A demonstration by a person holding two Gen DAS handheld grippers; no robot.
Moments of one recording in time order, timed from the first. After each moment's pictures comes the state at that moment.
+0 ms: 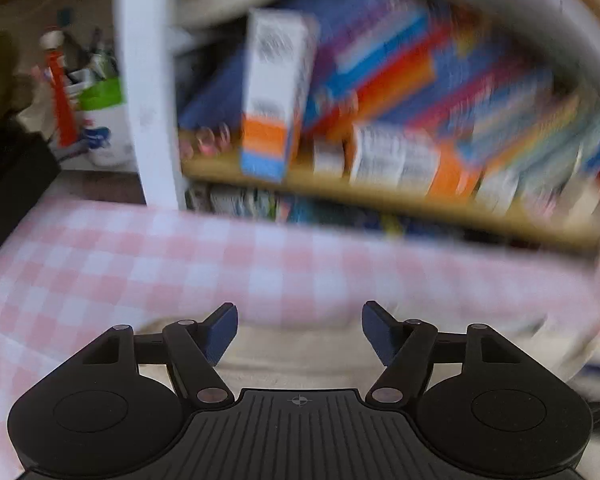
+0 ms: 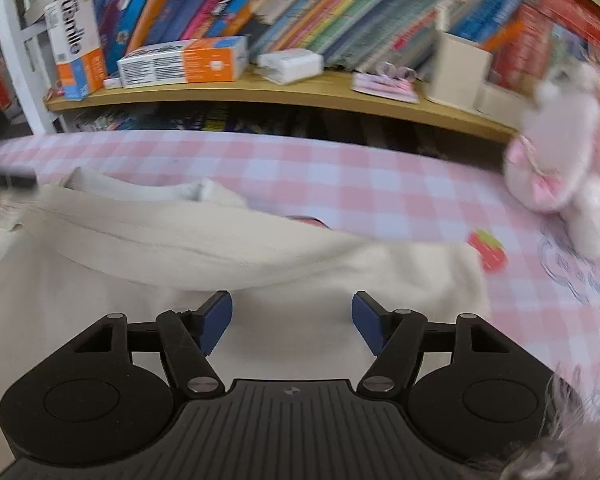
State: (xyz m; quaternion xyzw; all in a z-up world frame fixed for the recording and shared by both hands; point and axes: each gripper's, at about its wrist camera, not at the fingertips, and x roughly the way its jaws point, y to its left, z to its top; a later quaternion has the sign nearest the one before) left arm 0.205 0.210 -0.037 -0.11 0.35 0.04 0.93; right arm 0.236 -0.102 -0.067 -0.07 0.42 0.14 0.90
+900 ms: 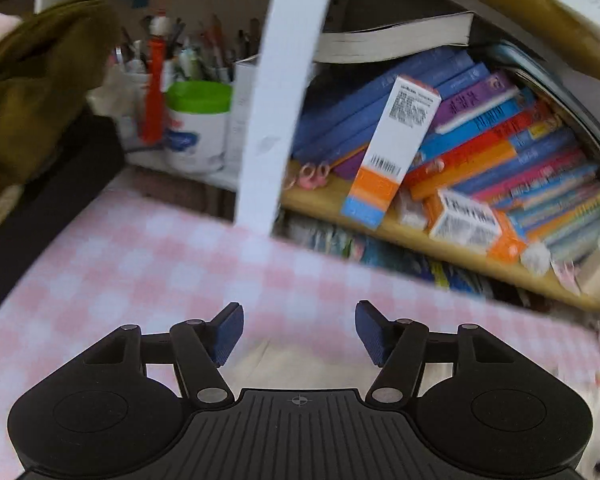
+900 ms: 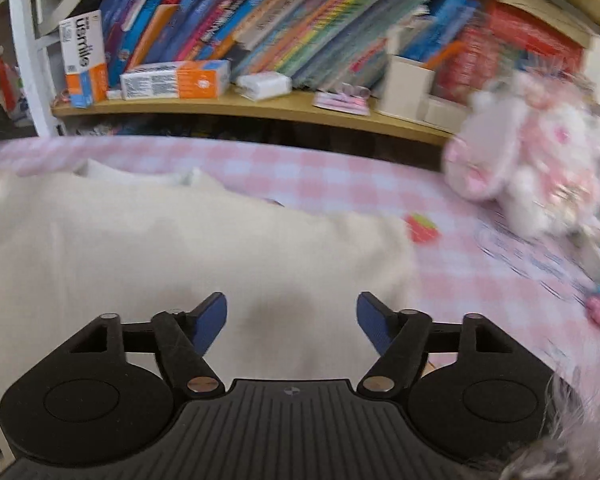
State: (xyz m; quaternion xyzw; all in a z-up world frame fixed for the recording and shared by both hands) left arm 0.169 0.287 -0.026 -0.15 0.36 0.09 0.92; right arm 0.157 -0.146 -0.047 -0.07 0.39 0.08 0.92
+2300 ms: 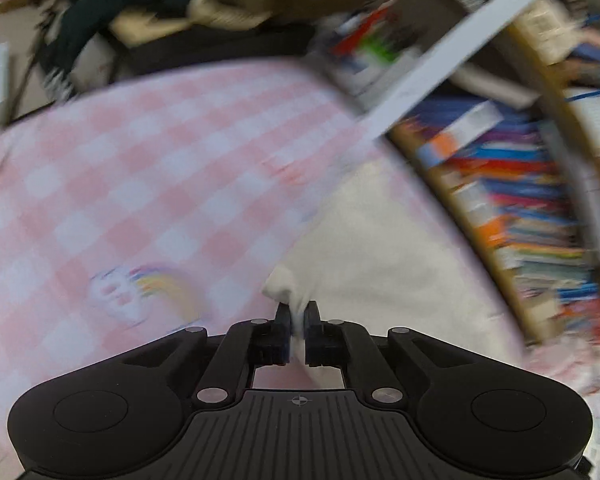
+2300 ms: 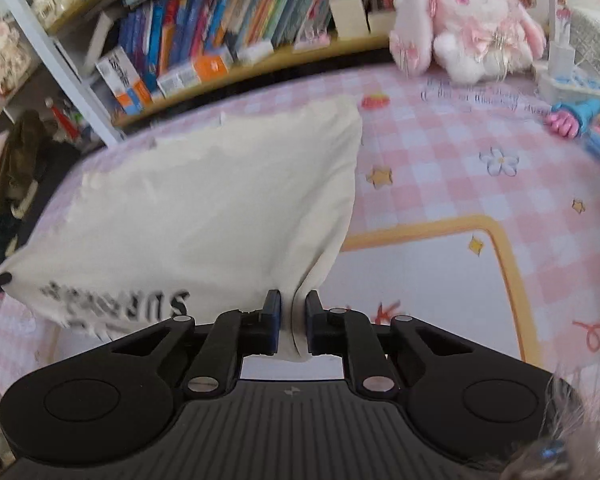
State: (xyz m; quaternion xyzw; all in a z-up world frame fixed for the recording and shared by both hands) left arm -0.068 0.282 -0.057 -0.40 0.37 0.18 0.81; right arm 0.028 -0.230 -0.027 0.10 0.49 0.16 0.85
